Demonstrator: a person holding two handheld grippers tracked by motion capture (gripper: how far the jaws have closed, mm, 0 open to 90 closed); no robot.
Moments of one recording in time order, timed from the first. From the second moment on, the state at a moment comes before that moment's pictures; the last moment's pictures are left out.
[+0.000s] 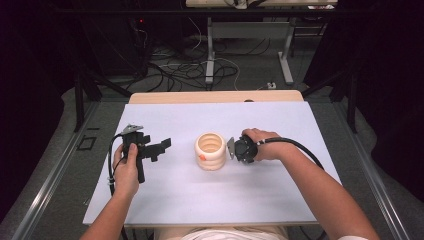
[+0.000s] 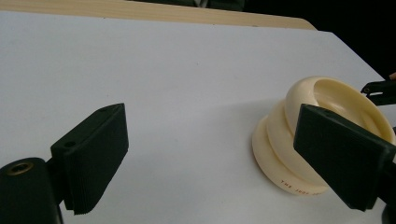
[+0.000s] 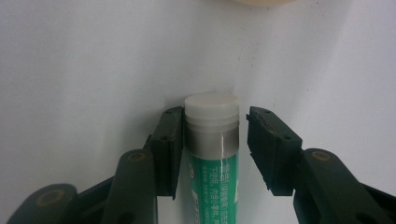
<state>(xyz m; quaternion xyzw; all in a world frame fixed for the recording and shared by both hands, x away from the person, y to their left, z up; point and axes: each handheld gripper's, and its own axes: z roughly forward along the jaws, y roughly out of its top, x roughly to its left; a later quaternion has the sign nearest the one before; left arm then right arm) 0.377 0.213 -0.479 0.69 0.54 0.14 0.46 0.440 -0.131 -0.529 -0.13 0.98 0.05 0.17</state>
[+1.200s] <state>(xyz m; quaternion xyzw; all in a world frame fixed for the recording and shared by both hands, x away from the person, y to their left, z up) 0.378 0.213 -0.481 0.69 0.54 0.14 0.46 0.435 -0.132 -0.527 -0.14 0.97 0.04 0.18</state>
